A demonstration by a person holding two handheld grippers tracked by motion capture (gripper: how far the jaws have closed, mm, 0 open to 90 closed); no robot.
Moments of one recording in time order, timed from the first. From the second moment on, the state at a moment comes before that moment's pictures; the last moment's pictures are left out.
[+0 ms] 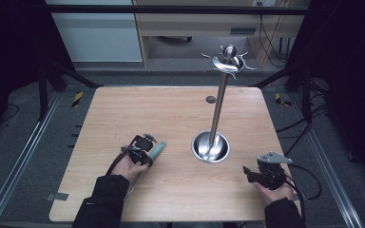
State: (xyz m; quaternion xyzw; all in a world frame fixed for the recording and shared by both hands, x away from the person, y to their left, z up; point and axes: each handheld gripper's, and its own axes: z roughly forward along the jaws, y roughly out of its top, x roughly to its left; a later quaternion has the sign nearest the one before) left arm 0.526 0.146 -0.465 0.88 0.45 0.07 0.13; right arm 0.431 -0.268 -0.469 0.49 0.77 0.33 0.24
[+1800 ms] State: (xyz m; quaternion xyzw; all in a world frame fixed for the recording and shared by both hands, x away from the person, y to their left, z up) left arm 0.449 0.211 -0.388 0.81 0.43 0.18 0.36; right arm 0.431 -0.272 -0.468 0.50 0.76 0.34 0.24
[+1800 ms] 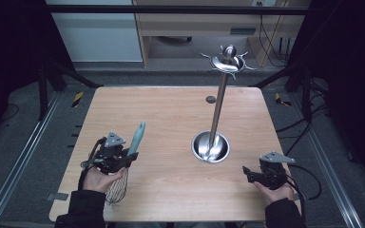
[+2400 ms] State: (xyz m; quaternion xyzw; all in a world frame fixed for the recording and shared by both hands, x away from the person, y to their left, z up) left arm 0.436 0.228 -0.361 0.77 0.42 0.22 0.42; right arm 0.431 -0.273 -0.468 0.50 0.76 0.34 0.24
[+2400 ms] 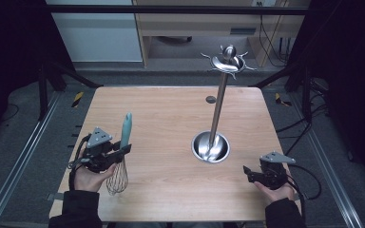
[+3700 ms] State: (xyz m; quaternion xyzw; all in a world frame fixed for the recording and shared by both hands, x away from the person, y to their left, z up) left arm 0.448 0.183 -0.309 0.77 0.36 0.20 0.49; right arm 0.434 -0.272 -0.467 0.50 0.75 0.34 0.24
